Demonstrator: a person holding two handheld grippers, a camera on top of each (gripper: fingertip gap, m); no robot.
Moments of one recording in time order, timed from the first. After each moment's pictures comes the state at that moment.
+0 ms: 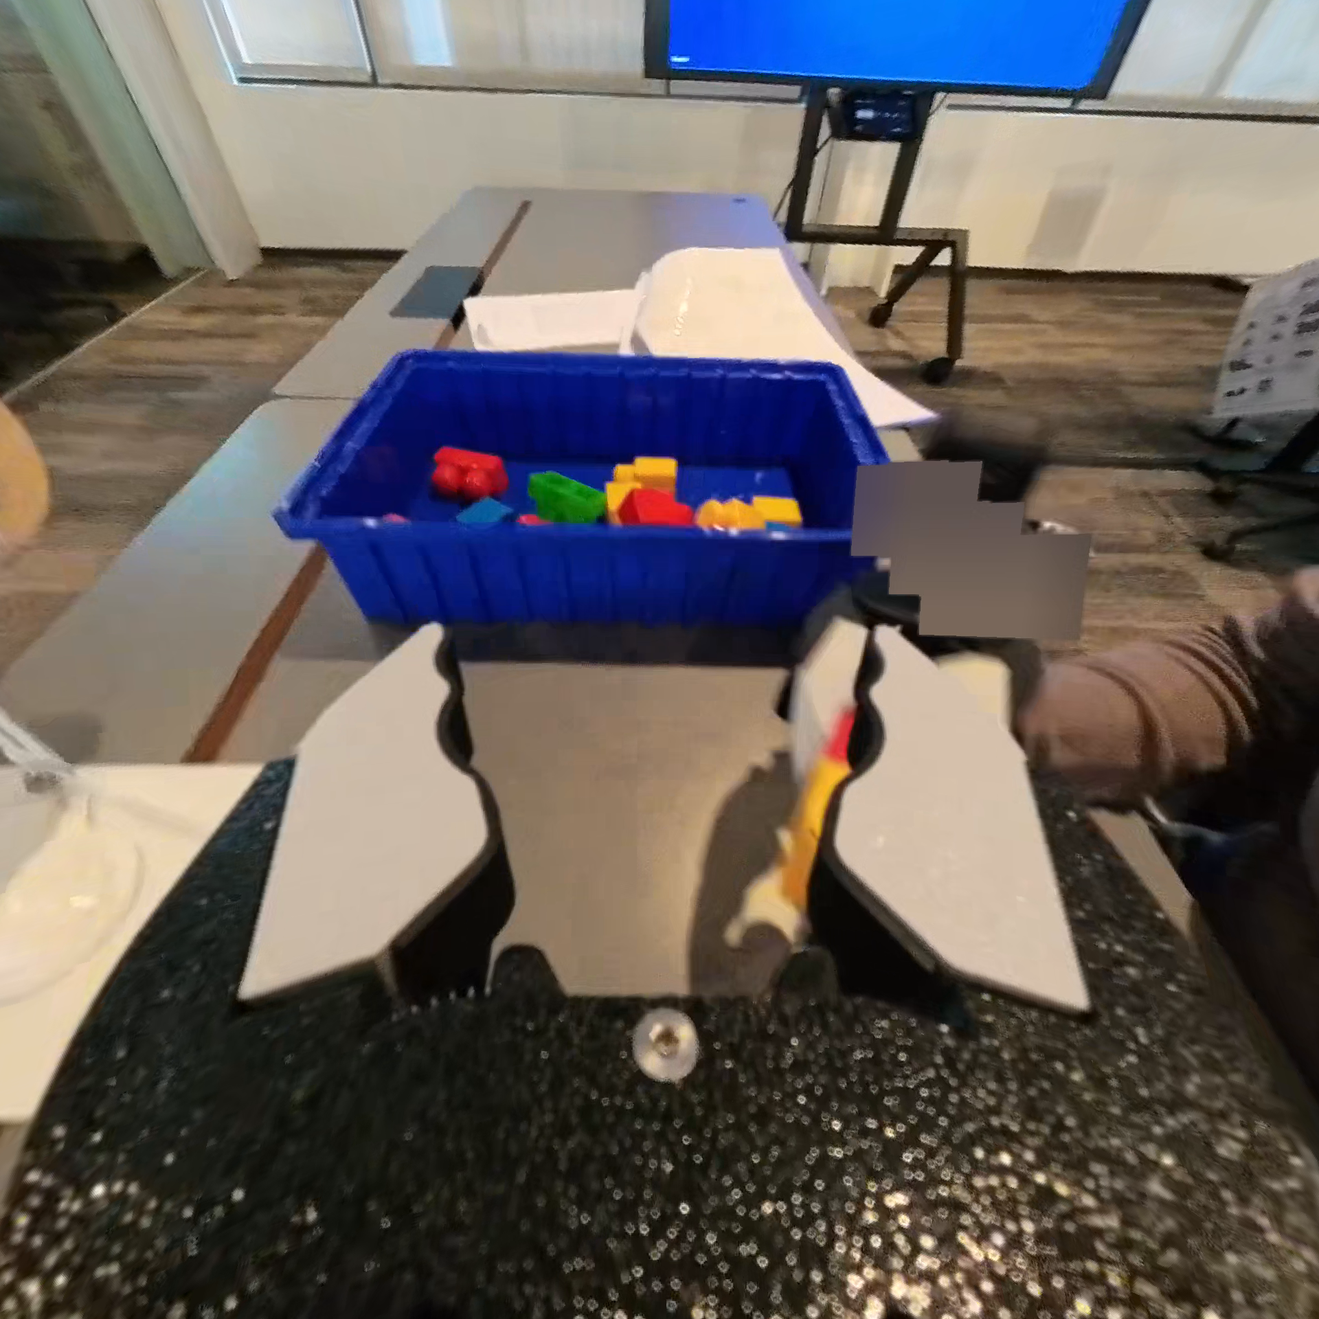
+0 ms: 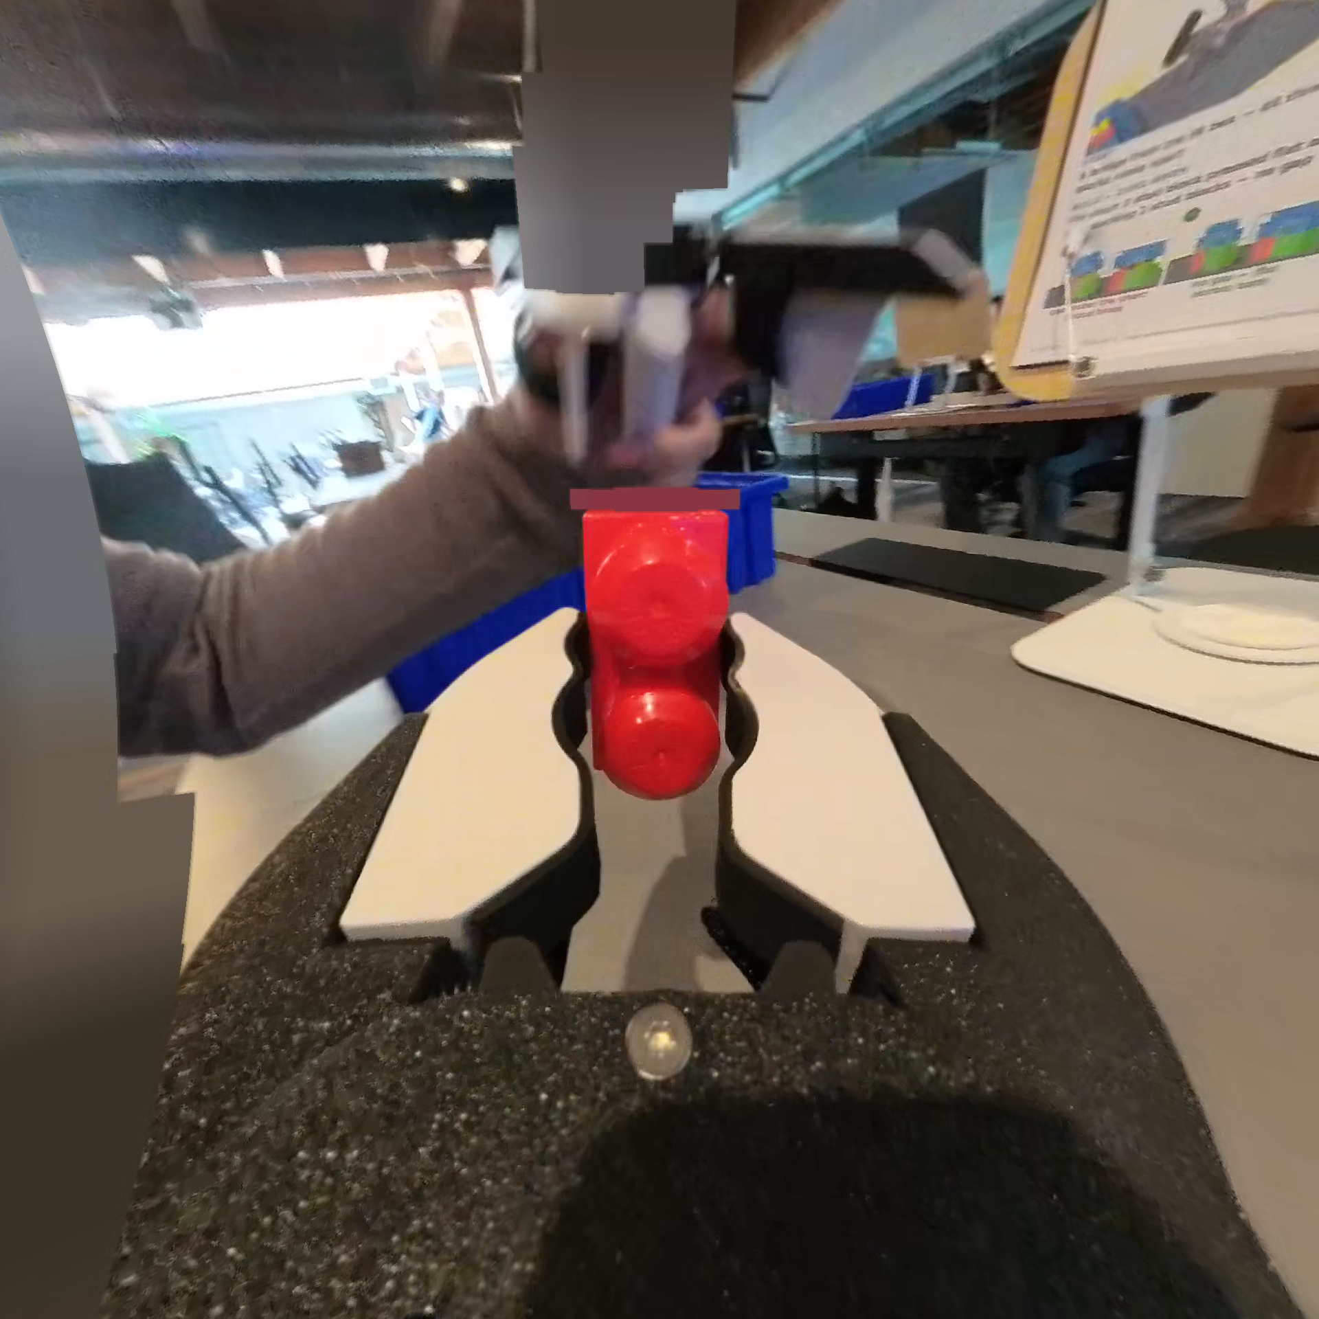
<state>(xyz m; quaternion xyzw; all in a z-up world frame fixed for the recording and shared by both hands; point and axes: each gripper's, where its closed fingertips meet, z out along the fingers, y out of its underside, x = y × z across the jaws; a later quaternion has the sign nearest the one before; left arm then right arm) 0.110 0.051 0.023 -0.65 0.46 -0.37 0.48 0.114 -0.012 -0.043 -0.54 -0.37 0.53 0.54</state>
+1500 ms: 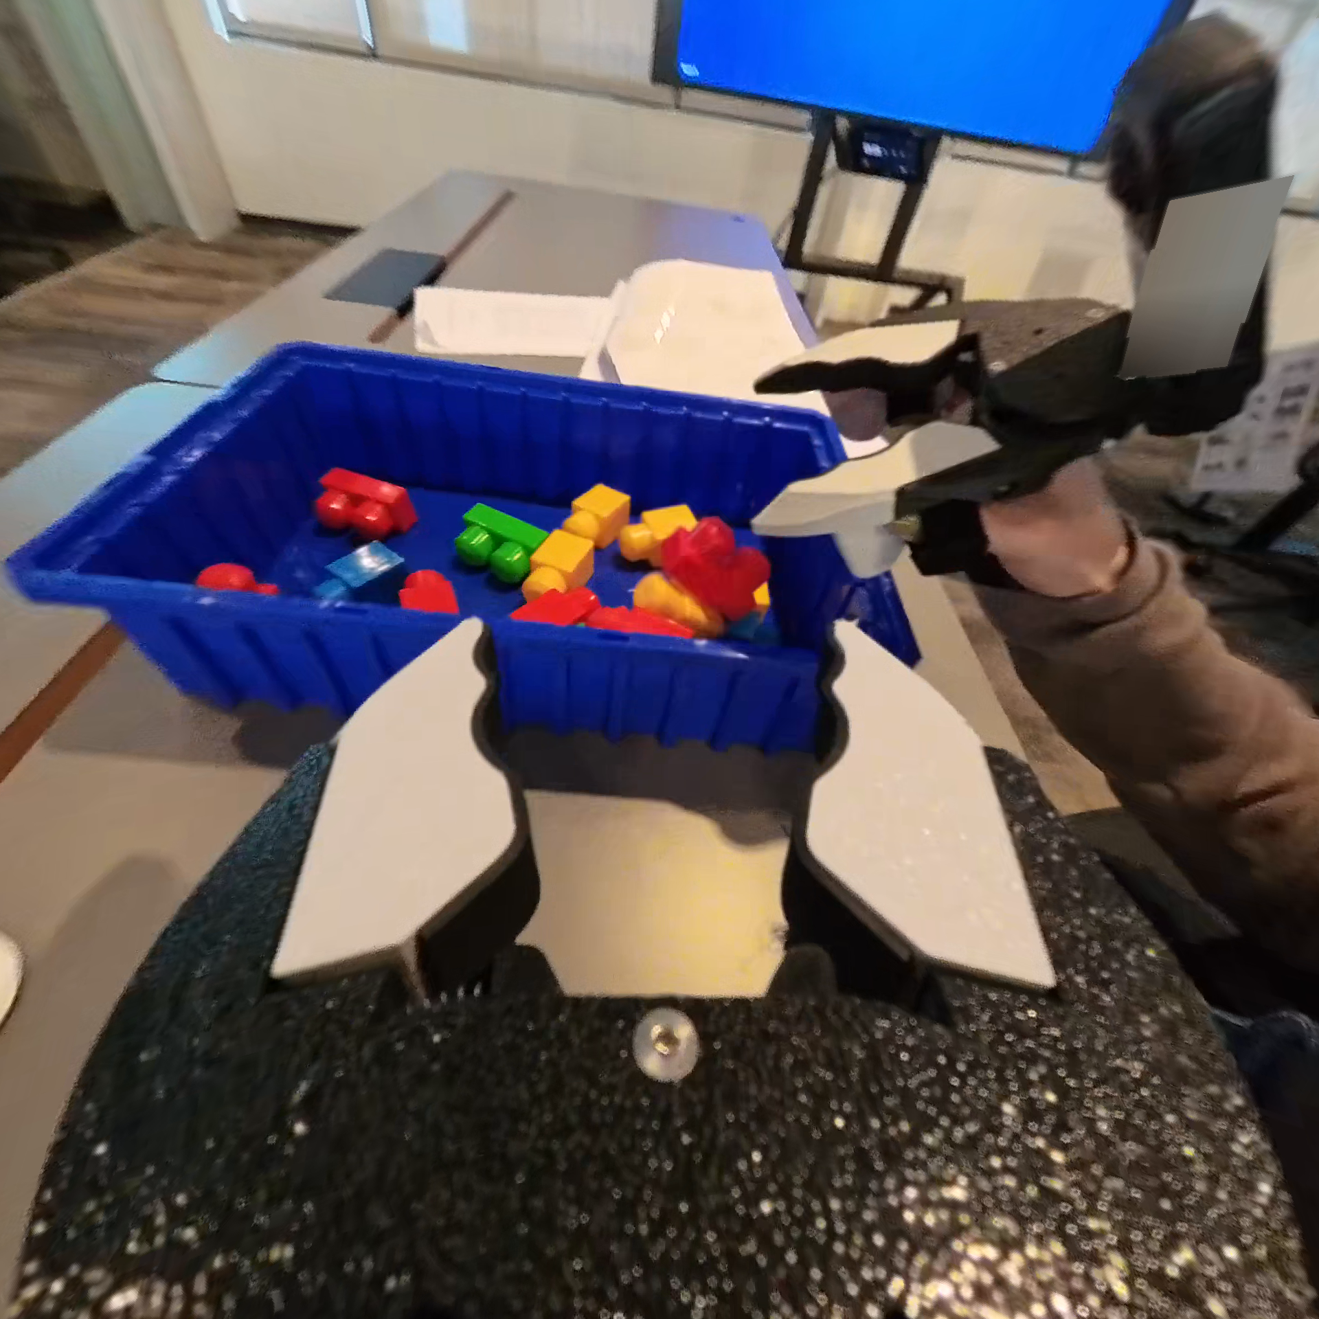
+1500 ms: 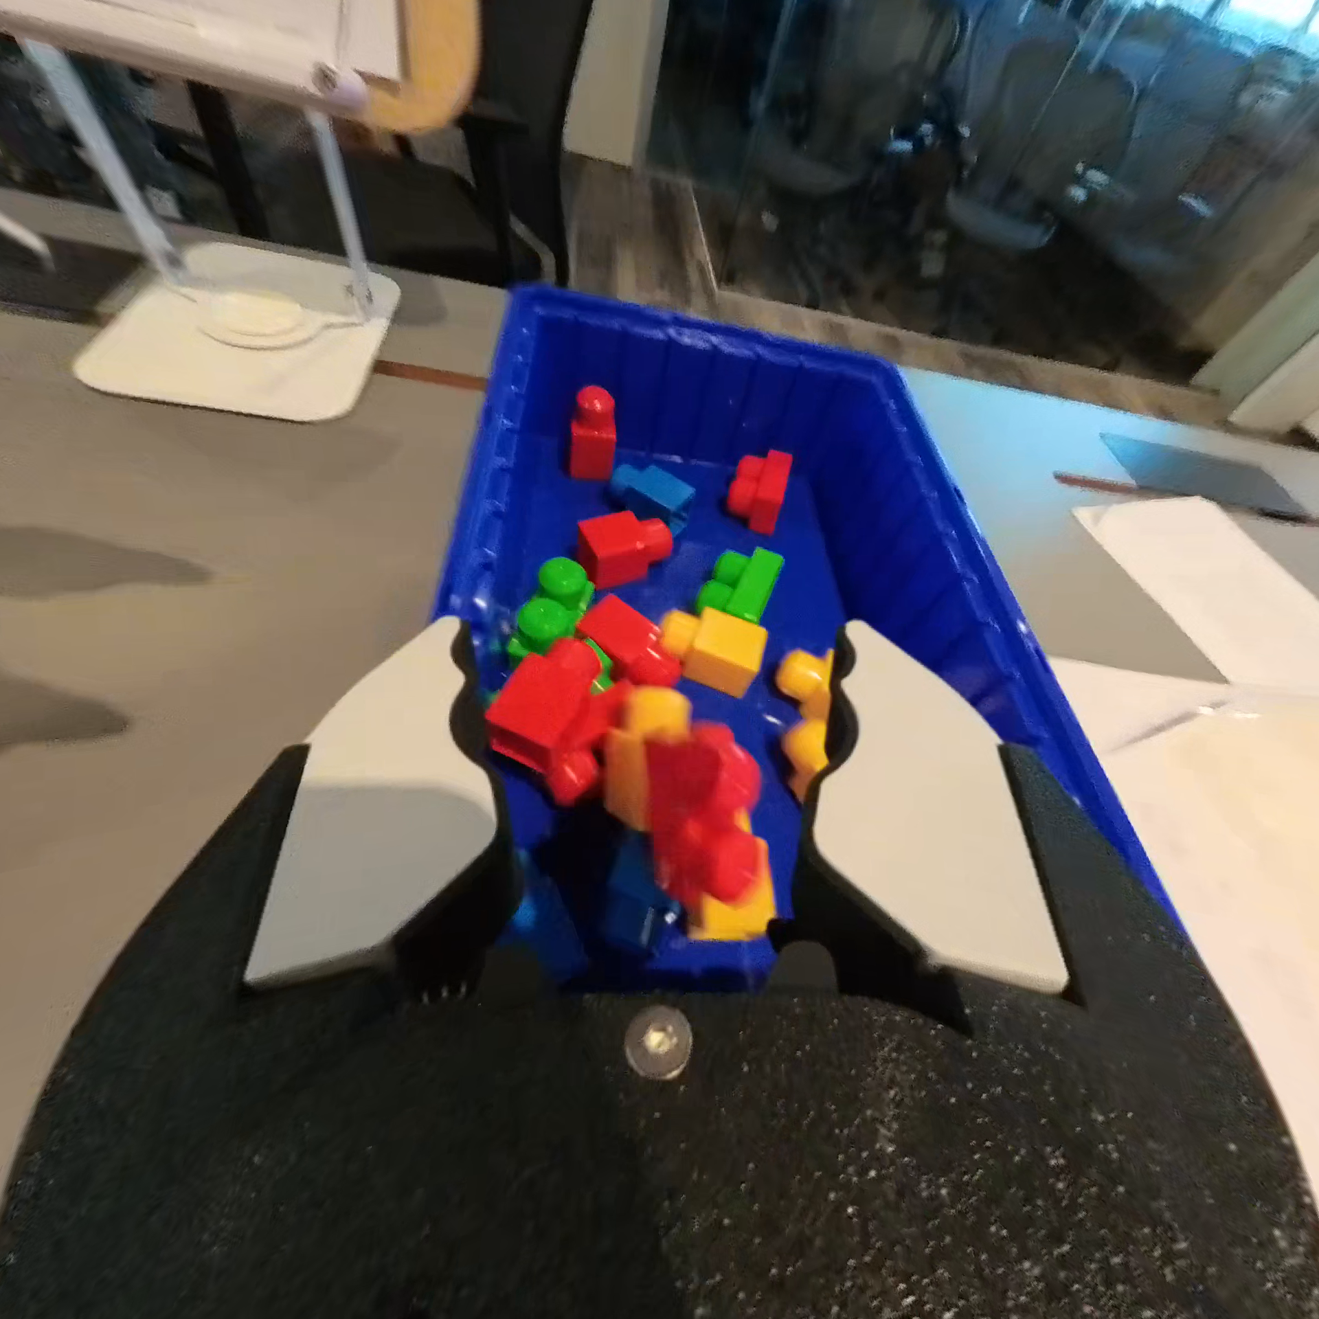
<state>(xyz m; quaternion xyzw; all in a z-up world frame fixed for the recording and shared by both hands) 0.229 0.057 0.006 -0.67 0.42 -0.39 0.47 0.377 0.071 -0.019 -0.81 -0.17 -0.01 0.56</state>
